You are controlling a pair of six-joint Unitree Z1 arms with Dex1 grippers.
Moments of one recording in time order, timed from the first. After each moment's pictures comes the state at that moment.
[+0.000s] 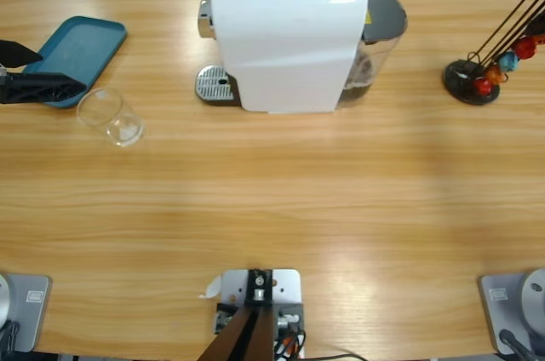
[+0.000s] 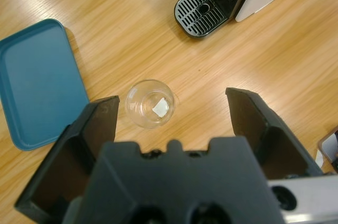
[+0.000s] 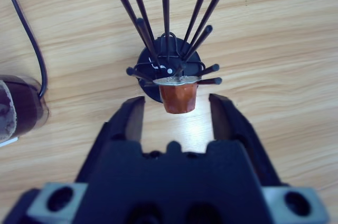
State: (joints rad) arm 0 -0.62 1.22 -0.94 0.56 0.05 0.02; arm 1 0.09 1.52 -1.20 0.77 -0.15 0.22
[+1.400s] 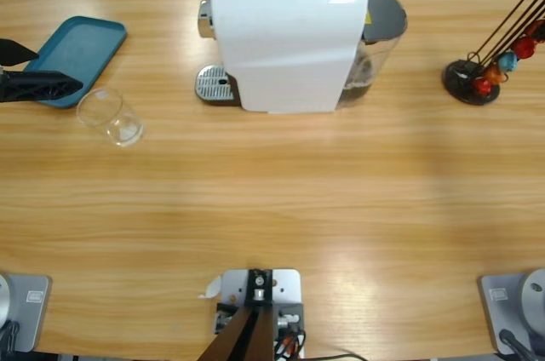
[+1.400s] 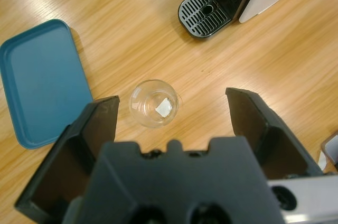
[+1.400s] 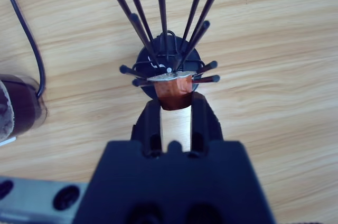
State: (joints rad) arm 0 -0.62 1.21 -0.94 0.56 0.07 0.02; arm 1 0.09 1.52 -1.19 0.76 -0.15 0.22
